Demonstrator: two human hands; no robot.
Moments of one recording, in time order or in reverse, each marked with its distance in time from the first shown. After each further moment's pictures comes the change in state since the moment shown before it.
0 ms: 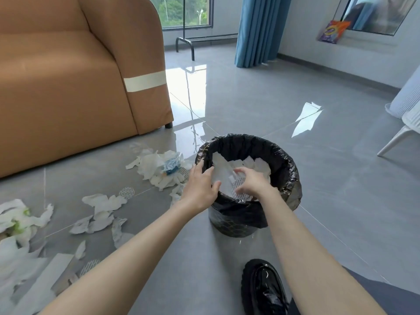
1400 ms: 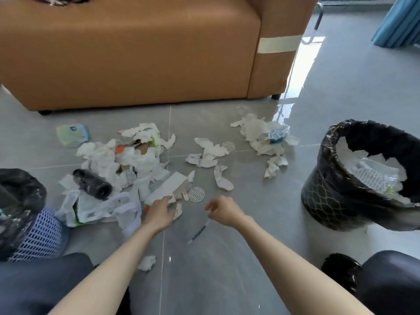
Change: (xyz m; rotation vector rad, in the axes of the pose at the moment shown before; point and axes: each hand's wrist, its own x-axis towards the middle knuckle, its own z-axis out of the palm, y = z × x) left_hand -0.258 -0.292 -0.040 -0.164 0.089 -0.773; right_hand -0.110 -0.139 0.288 -0.228 -0.549 -0.466
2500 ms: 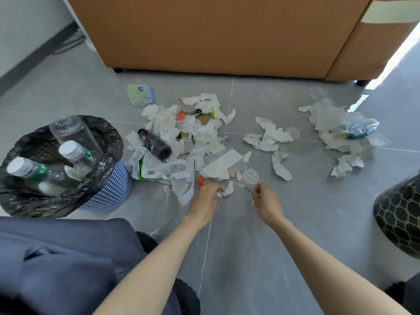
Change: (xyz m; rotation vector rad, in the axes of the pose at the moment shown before) left_hand -0.028 -0.040 0.013 -0.062 0.203 0.145; right_hand 0.025 -0.011 0.062 0.127 0.244 -0.013
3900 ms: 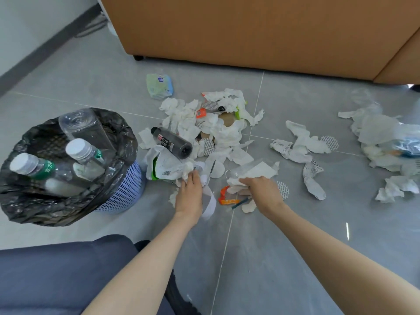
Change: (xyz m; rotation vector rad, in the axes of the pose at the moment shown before) left_hand 0.043 -0.079 -0.029 0.405 0.032 -0.335; right_hand 0.067 -0.074 0.031 -0.585 -0.189 -0.424
